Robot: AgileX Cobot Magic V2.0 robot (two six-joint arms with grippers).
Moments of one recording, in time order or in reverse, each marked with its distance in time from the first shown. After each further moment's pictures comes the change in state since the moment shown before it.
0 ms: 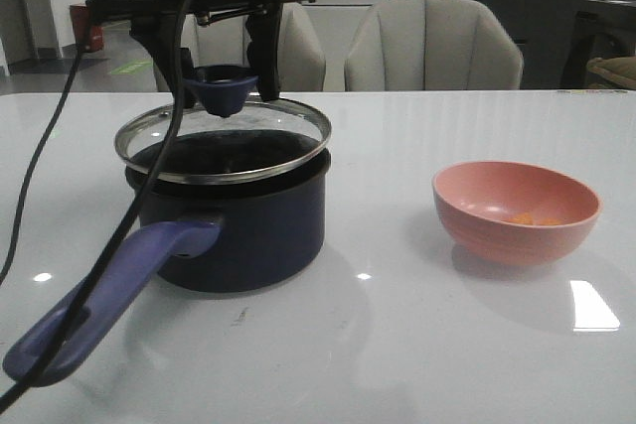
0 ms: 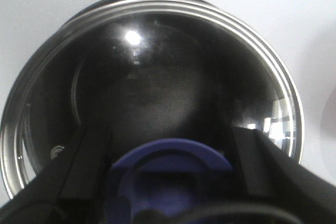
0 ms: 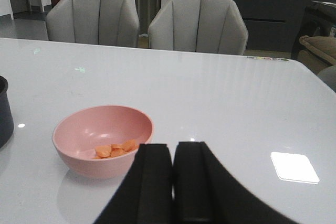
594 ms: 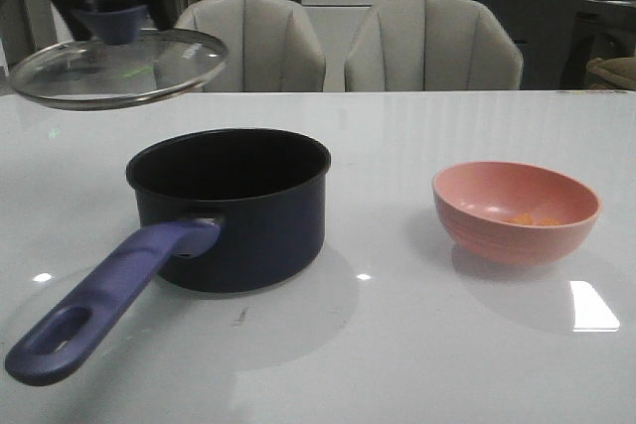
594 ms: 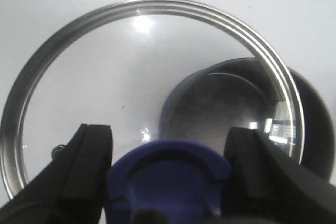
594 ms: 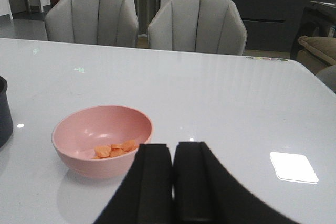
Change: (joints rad) left arm 0.253 -0.138 0.038 -0.041 0.005 0.204; right arm 0.000 0.000 0.000 0.000 0.000 0.000
